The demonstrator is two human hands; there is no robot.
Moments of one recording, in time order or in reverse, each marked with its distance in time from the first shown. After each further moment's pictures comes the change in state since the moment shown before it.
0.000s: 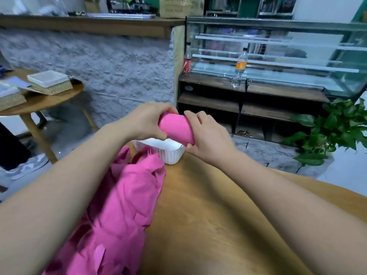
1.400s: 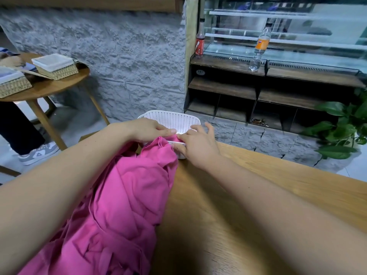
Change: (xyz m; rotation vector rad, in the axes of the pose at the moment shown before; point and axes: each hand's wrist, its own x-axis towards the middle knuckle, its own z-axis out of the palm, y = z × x) left_hand -0.014 -0.072 0.057 -0.104 -0.480 -0.349; right_hand 0.018 -0.037 0.107 -0.009 -0.304 0.026
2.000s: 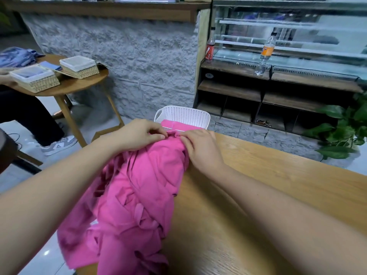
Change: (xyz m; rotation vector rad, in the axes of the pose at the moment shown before) left_hand -0.126 -0.023 0.021 -0.056 0.335 0.180; right_hand -0.071 -0.061 -0.014 0.375 0.382 -0.026
